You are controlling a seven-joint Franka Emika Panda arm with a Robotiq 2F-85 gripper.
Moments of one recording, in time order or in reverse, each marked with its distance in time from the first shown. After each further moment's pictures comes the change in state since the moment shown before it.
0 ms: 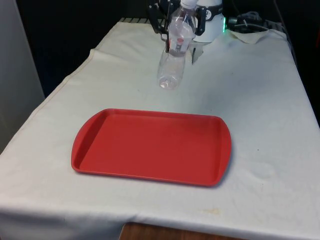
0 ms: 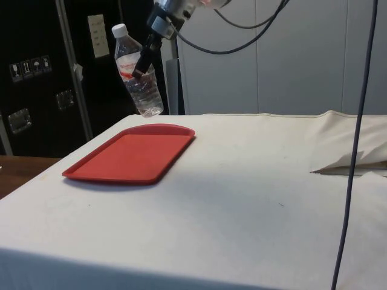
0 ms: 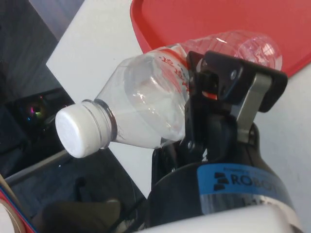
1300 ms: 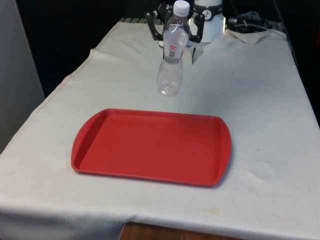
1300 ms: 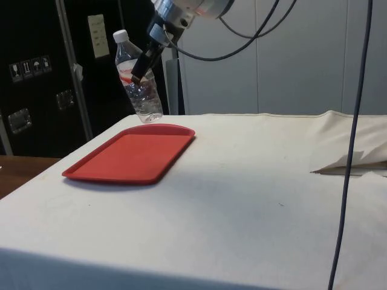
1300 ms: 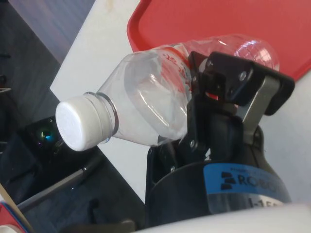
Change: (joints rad) arm 0.001 0.048 0.024 0.009 0.092 0.089 0.077
